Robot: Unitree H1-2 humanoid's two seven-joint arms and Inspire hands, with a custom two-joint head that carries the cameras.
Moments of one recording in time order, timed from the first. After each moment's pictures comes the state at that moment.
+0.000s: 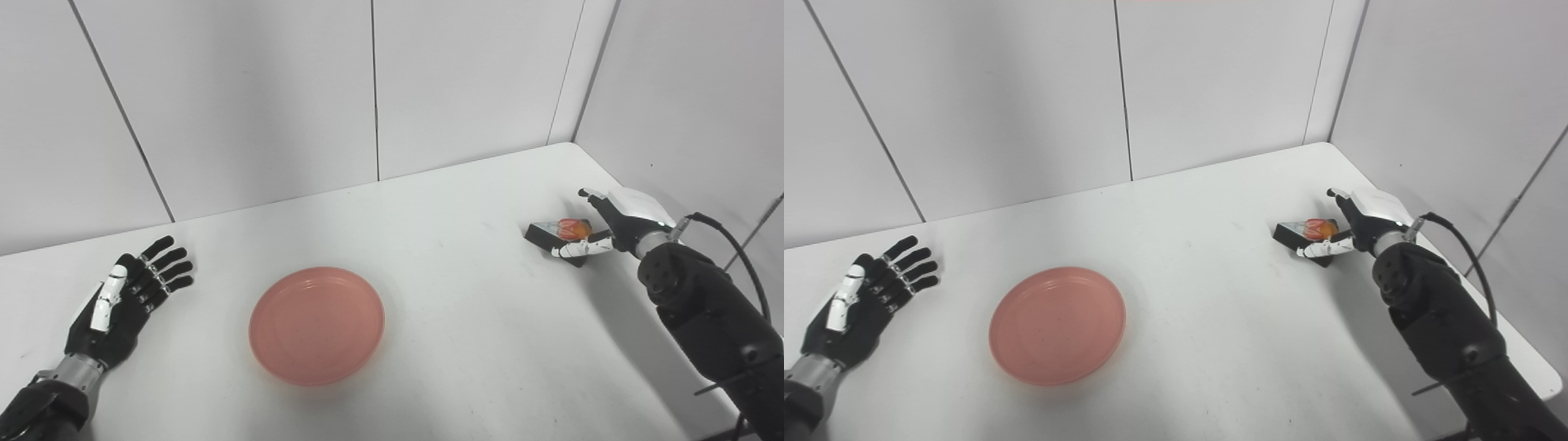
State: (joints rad) left arm -0.79 0.37 0.13 1.26 -0.38 -0.40 -0.79; right arm -0.38 -0.68 0.02 0.17 -0.66 0.45 0.28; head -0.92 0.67
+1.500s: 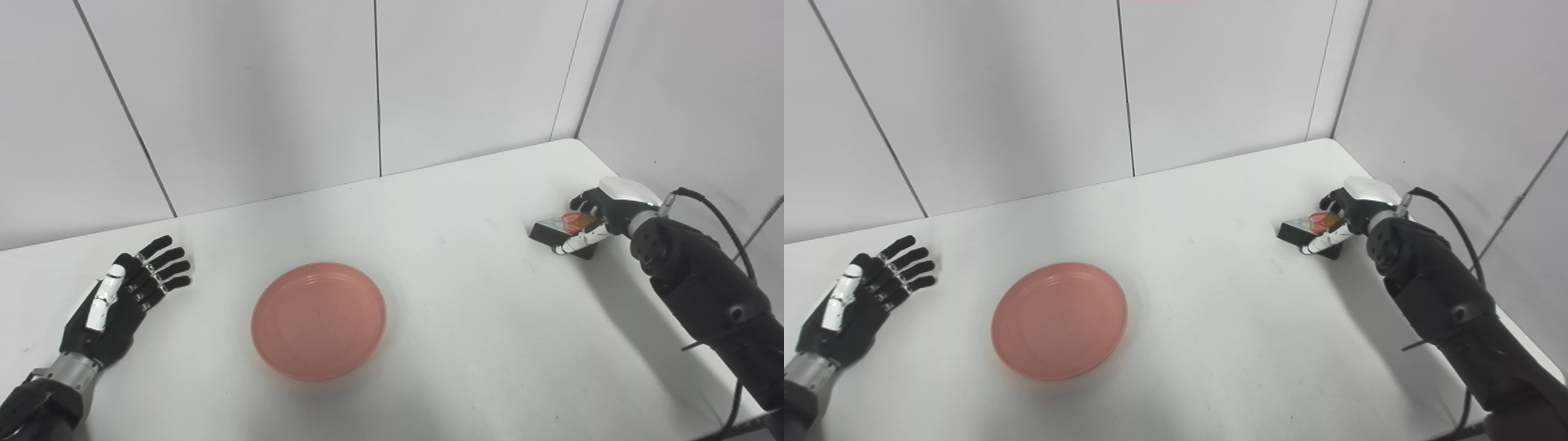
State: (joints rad) left arm -0.78 0.38 0.13 1.25 -0.38 -0.40 -0.82; right arm -0.50 -0.73 0.12 0.31 -0.68 0.45 0.36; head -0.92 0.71
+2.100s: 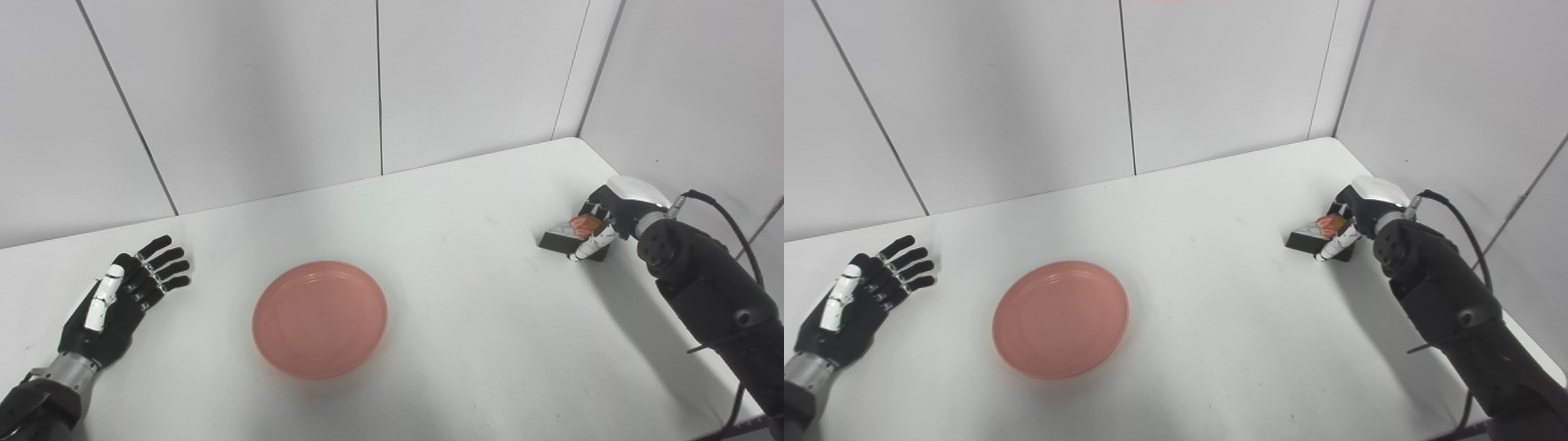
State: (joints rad) left arm -0.77 0.38 0.13 1.24 -0.38 -0.39 -0.82; right arm -0.47 -0.72 0.08 0.29 -0.64 0.45 0.34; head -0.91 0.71
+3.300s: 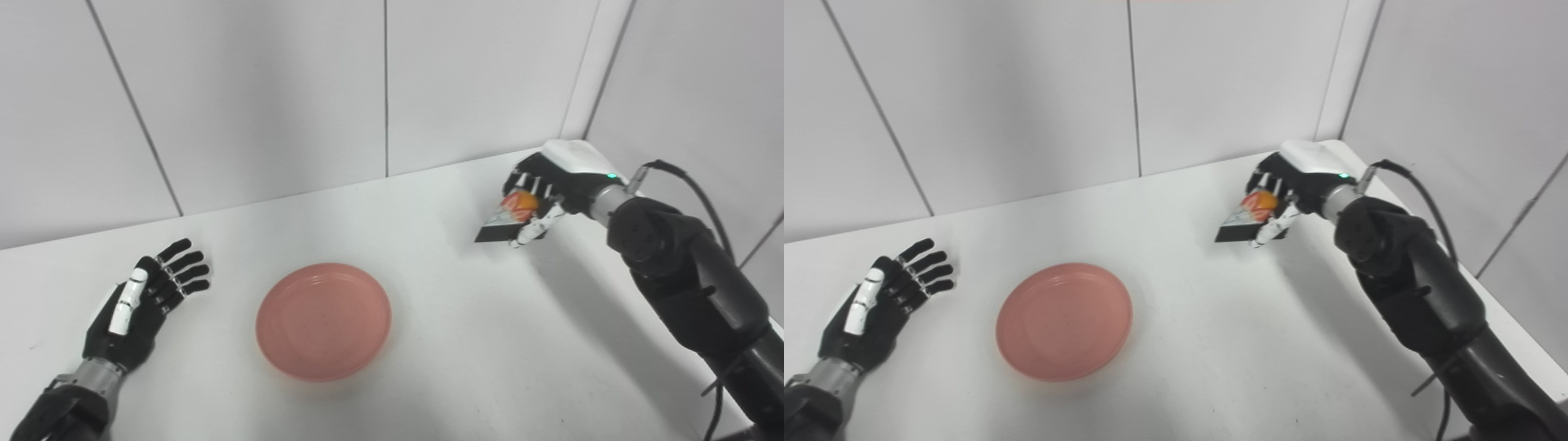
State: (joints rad) left arm -0.56 0.26 0.09 0.71 -0.36 -0.13 -0.63; right arm -0.50 -0.67 0.10 -0.20 -0.65 0.47 0.55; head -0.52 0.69
